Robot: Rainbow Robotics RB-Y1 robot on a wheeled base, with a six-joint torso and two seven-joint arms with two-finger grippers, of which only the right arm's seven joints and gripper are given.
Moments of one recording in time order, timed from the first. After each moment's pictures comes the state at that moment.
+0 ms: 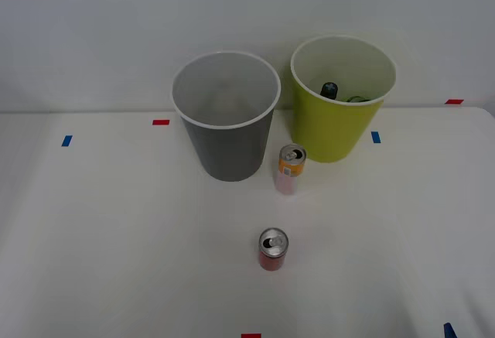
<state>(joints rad) 0.94 -0.18 -0.15 -1.70 0.31 -0.97 0.98</state>
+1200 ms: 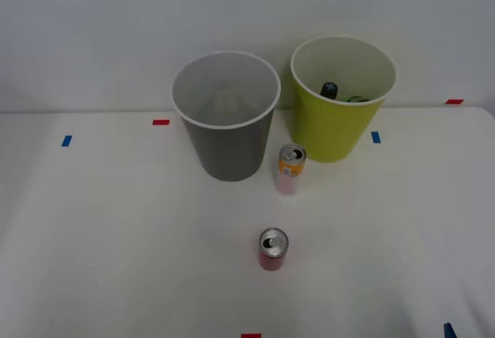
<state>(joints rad) 0.94 -0.18 -0.15 -1.70 0.31 -0.97 0.98</state>
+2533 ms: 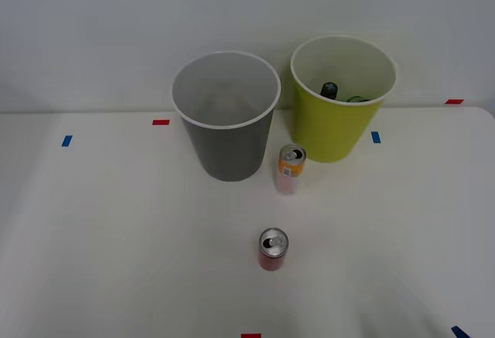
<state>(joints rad) 0.92 -0.46 0.19 -1.64 0.12 -1.03 1.15</state>
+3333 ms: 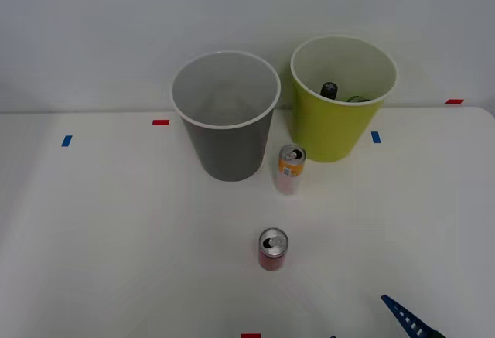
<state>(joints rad) 0.71 -0.55 0.42 -1.64 0.08 -1.00 1.28</state>
